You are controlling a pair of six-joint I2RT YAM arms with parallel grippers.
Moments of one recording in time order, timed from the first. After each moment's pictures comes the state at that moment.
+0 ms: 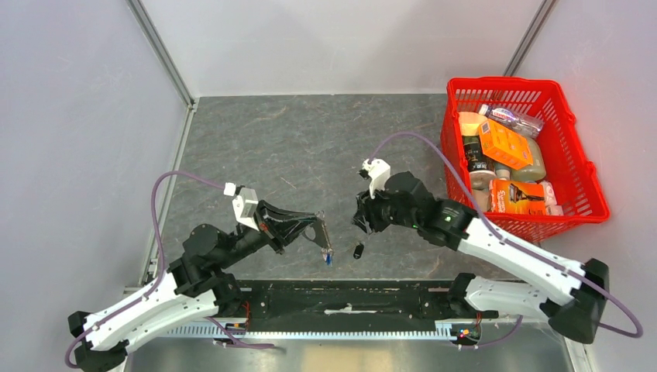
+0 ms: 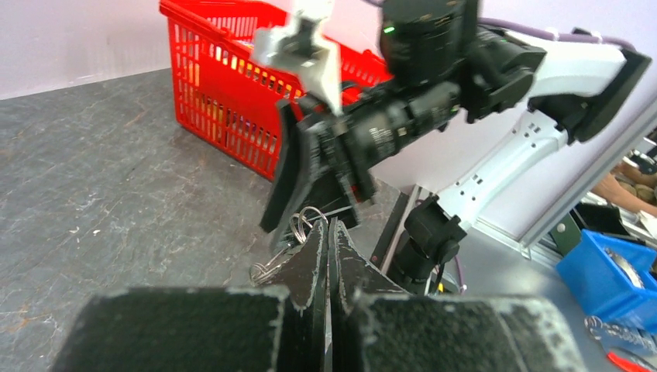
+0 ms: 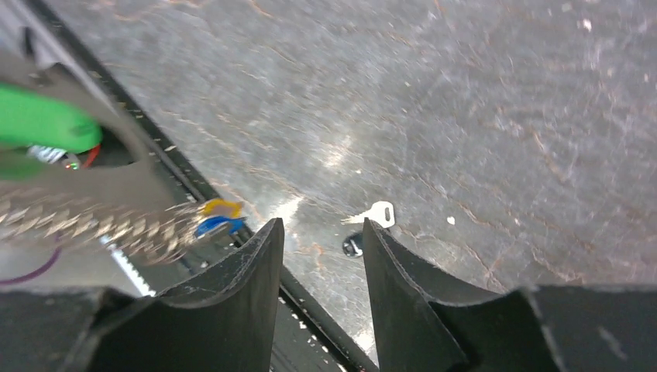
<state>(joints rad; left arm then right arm) -1.01 0.41 0.50 0.14 0.08 -0.35 0.92 1.09 0.91 -0.45 0.00 0.32</state>
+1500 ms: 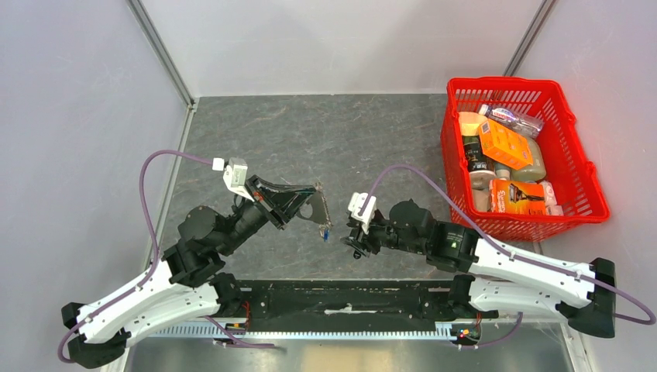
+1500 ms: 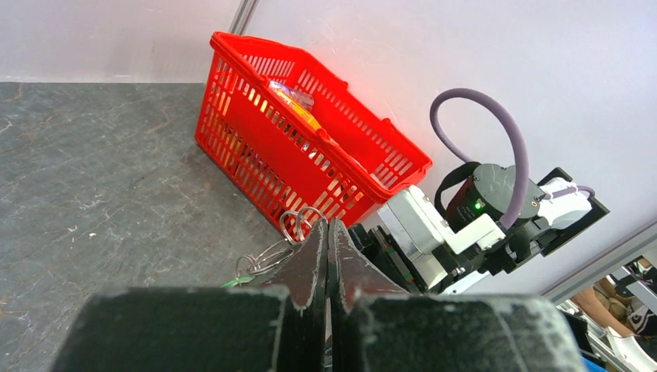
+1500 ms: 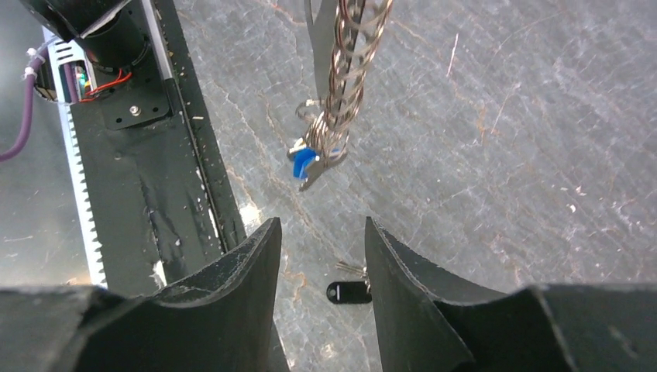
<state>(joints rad) -1.01 0.59 0.74 0.08 -0.13 -0.54 1.14 0.93 0.79 -0.25 -0.03 -0.07</state>
